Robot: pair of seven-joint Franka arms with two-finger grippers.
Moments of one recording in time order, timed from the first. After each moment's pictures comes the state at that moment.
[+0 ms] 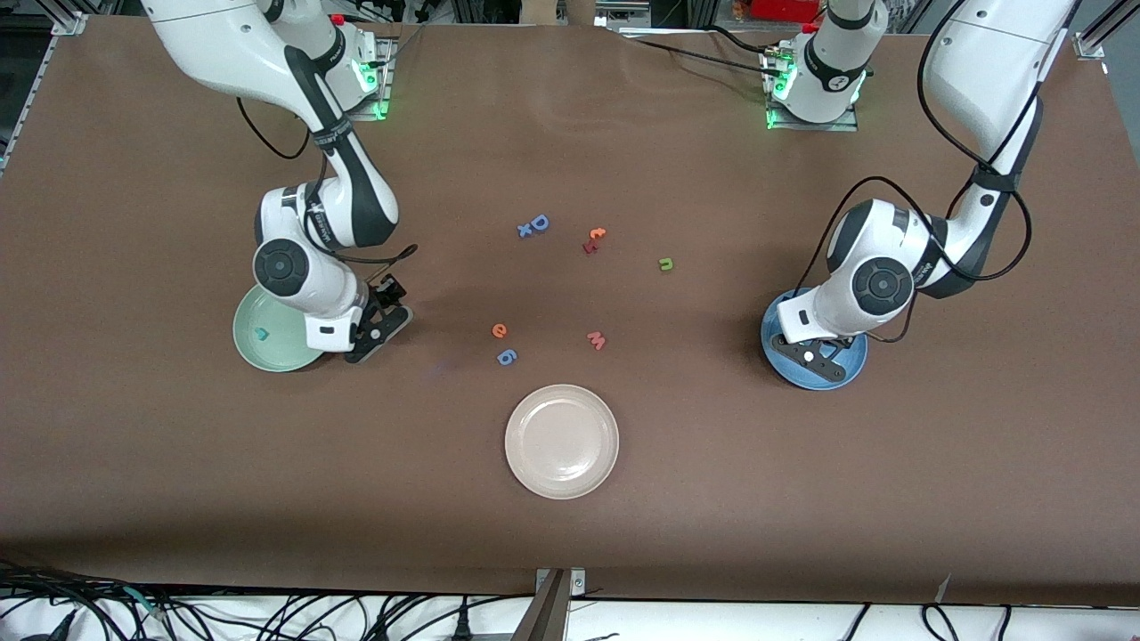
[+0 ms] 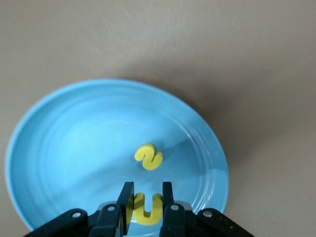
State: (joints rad) left arm 0.05 0.49 -0.25 -2.00 0.23 2.28 0.17; right arm 0.40 0.47 -0.08 -2.00 0.13 2.35 -0.54
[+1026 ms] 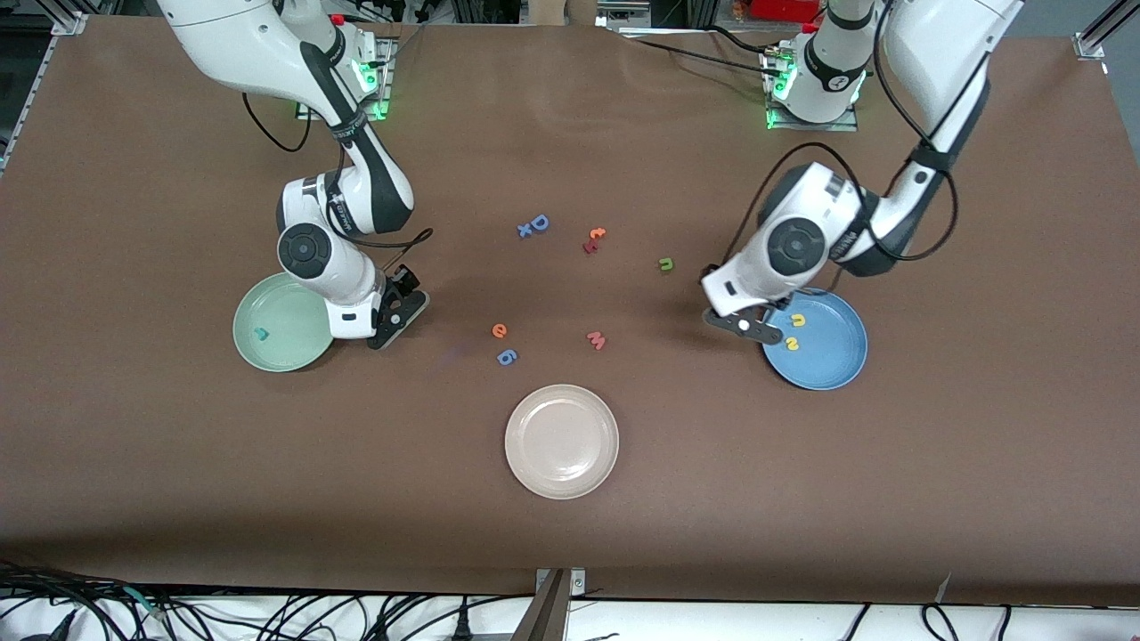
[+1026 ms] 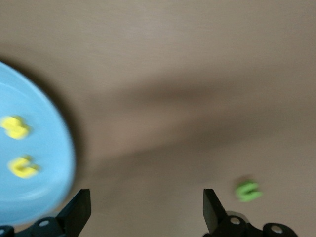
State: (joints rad) left arm 0.05 0.45 -0.53 -2.00 0.21 2.18 -0.37; right arm 0.41 0.47 -0.07 -2.09 0.13 2.47 -0.59
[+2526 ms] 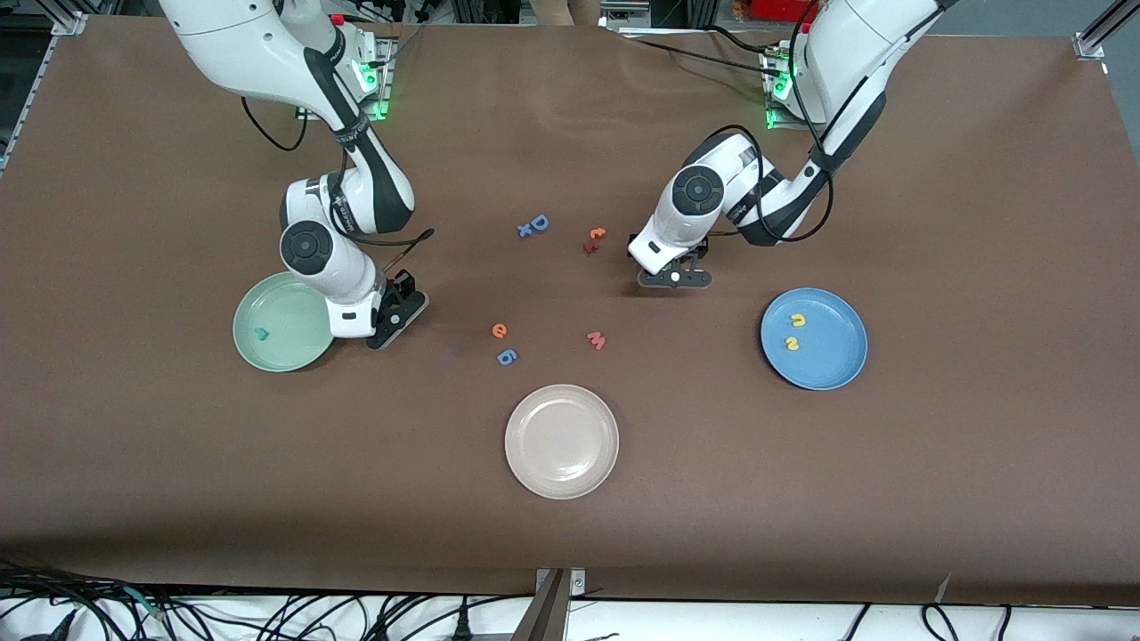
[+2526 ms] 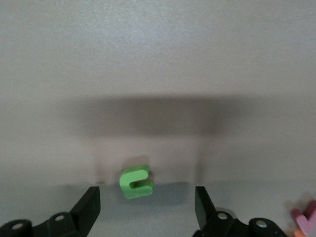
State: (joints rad) left arm -0.10 0.54 -0.56 -2.16 0.29 2.47 -0.86; right arm 0.41 0.49 -0.07 -2.11 0.13 2.54 -0.59
